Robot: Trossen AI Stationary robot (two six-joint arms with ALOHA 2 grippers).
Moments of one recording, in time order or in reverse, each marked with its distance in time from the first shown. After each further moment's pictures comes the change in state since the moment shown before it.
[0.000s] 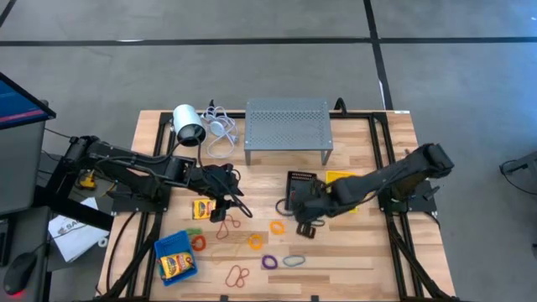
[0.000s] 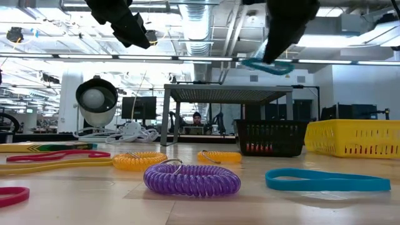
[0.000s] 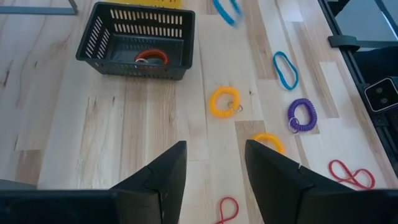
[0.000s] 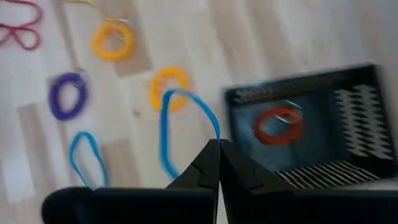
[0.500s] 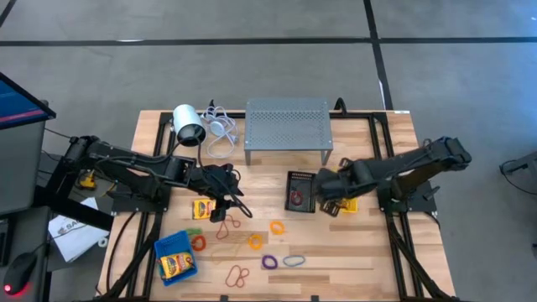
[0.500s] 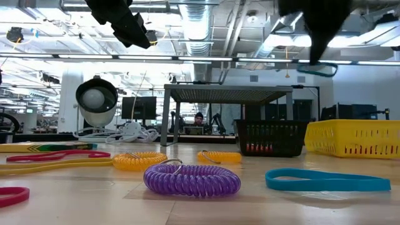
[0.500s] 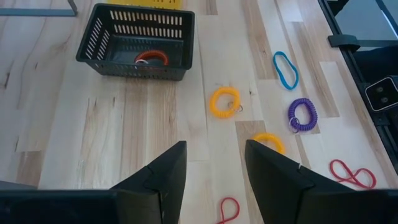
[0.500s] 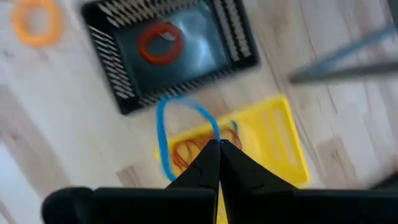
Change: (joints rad) left arm 0.000 0.000 0.000 0.001 0.000 0.009; right arm -0.094 -0.197 -0.085 -0.383 0.057 0.111
